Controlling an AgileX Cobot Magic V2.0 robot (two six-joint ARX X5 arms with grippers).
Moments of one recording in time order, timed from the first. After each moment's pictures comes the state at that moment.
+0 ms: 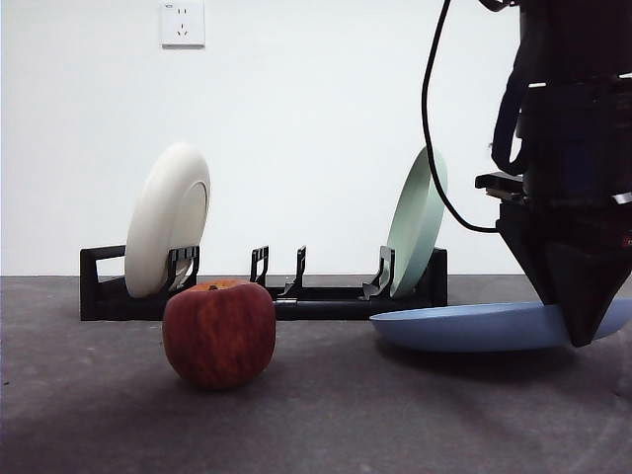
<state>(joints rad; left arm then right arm) -1.15 2.36 2.12 -1.03 -0.23 0.19 -0.01 0.51 1.59 -1.35 -0.24 0.03</state>
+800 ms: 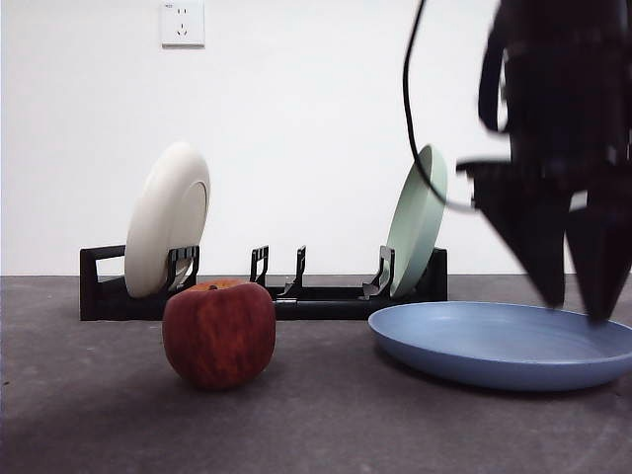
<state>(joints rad) -1.14 2.28 2.11 -1.09 -0.15 0.09 -0.01 0.51 1.59 -1.35 -0.26 0.04</state>
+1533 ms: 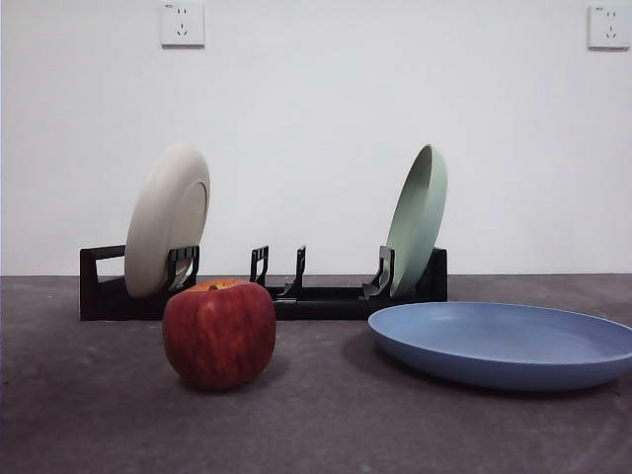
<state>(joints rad) -1.15 1.76 2.11 -1.30 0.04 0.04 -0.01 0.70 1.59 -1.35 -0.51 0.00</state>
